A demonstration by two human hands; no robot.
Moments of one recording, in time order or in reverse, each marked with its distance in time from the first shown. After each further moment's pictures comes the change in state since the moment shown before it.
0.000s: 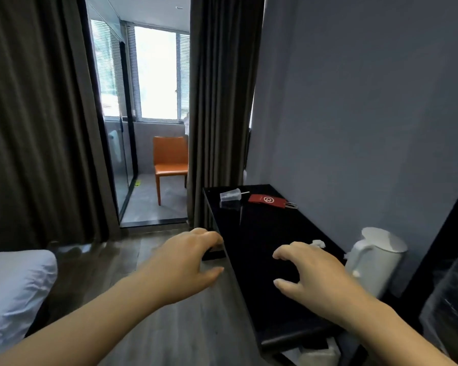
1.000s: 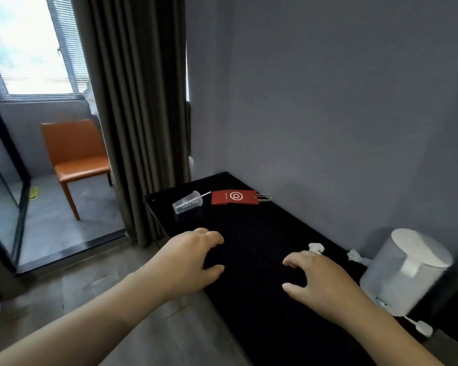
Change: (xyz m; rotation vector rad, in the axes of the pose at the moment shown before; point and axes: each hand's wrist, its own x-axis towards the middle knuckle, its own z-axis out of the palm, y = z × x) left_hand 0.363 -0.237 0.099 -0.087 -0.219 0.306; right_hand 0.307 0.103 0.121 0.060 -0.067 0.538
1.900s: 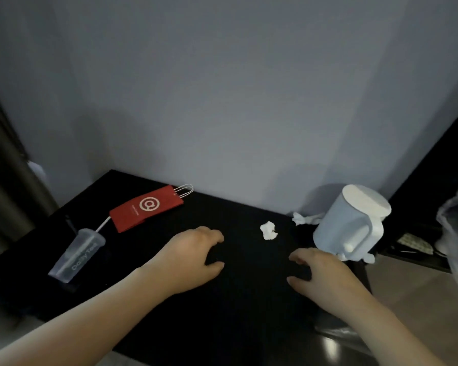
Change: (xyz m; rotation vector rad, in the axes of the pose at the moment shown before) left_hand 0.303 -0.115 0.070 -0.132 -0.437 0.542; right_hand 0.159 0.026 0.044 0.035 0.069 0.715
